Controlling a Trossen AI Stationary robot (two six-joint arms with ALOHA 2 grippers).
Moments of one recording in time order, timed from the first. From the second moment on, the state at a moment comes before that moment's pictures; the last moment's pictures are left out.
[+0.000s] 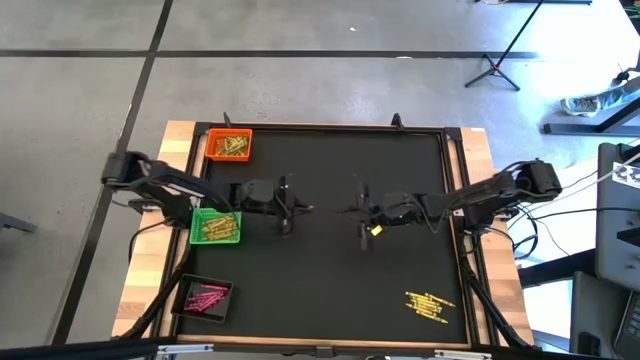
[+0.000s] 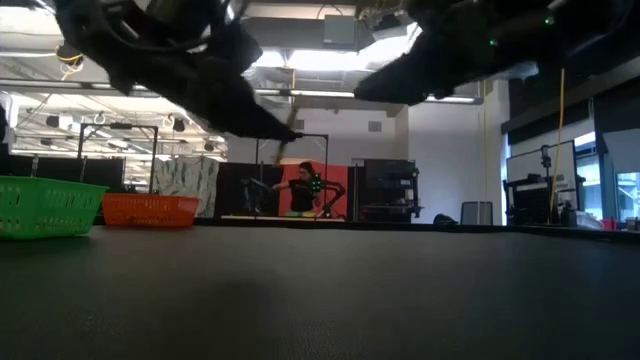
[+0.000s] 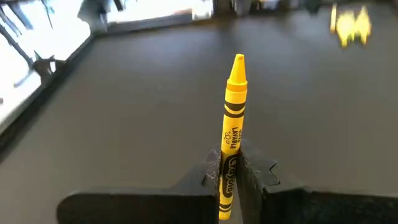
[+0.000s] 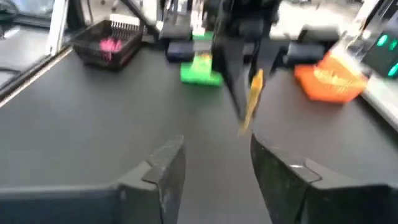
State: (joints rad) left arm 0.02 1.44 0.55 0.49 -0.08 0.11; right arm 0.13 1.44 0.65 0.49 0.11 -0.12
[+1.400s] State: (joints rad) left arm -0.23 1.07 0.61 -1.13 -0.07 -0.74; right arm 0.14 1.54 0.63 0.44 0.18 -0.05
